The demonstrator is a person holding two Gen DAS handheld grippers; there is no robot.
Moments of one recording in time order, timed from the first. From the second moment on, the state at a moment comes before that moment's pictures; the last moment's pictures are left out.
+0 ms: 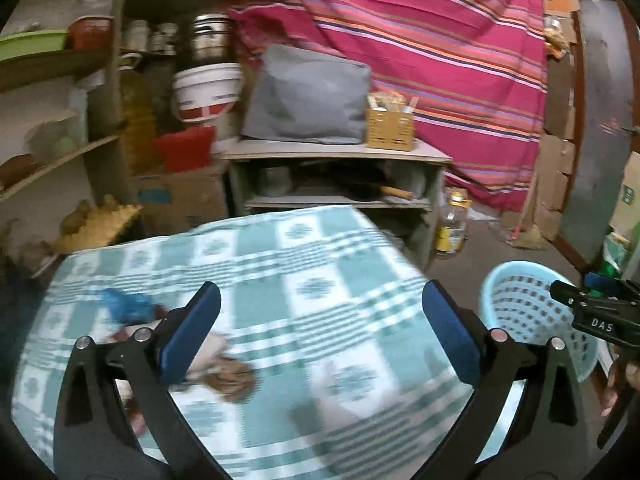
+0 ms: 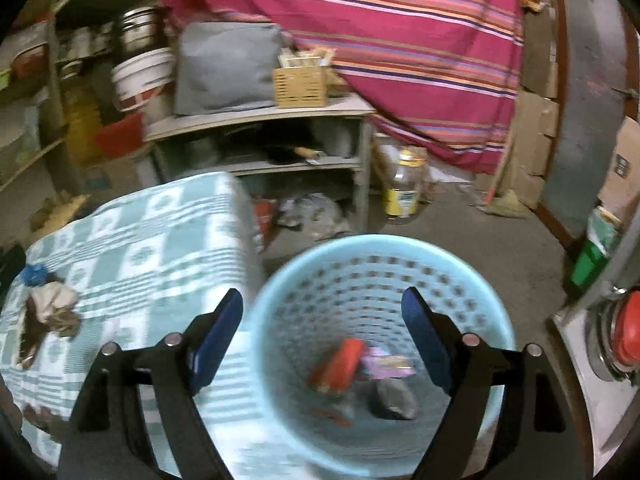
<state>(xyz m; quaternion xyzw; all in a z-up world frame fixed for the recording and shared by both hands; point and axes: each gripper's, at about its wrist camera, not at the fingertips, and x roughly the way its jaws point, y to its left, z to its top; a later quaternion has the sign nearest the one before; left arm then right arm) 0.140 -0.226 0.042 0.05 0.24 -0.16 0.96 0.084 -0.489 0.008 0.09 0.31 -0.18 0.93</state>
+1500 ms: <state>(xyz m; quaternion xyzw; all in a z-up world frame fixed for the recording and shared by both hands) 0.073 0.047 -0.037 0.02 0.30 0.01 0.96 0.054 -0.182 -0.074 -0.04 0.36 0.01 0.93</state>
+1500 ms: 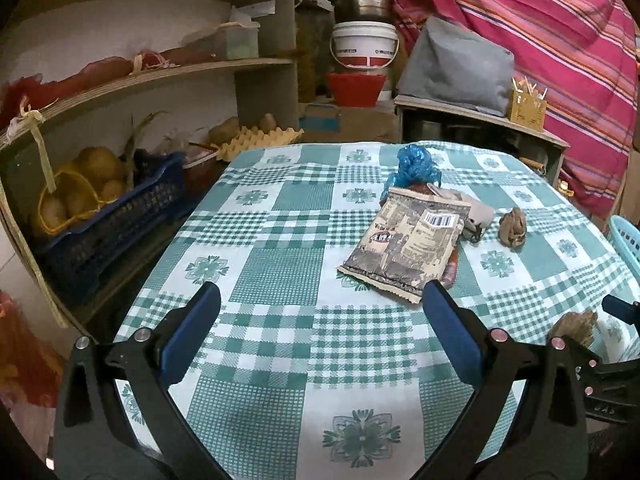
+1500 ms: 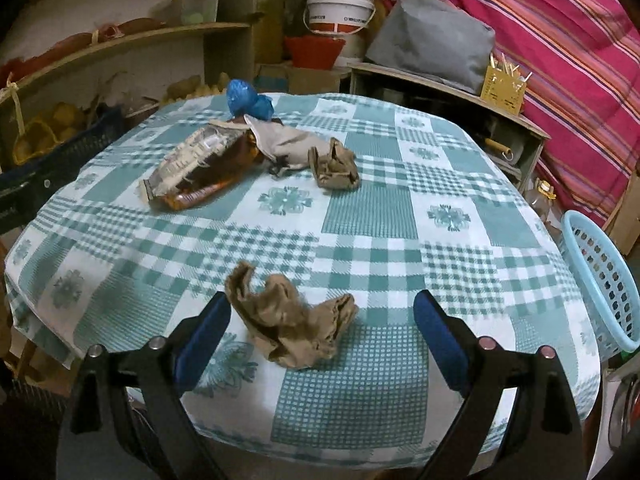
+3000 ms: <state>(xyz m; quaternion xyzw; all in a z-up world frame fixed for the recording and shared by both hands) 0.185 -0.033 -0.072 0.03 0.39 -0.08 0.92 0.150 -0.299 -0.020 0.01 0.33 0.00 0.94</state>
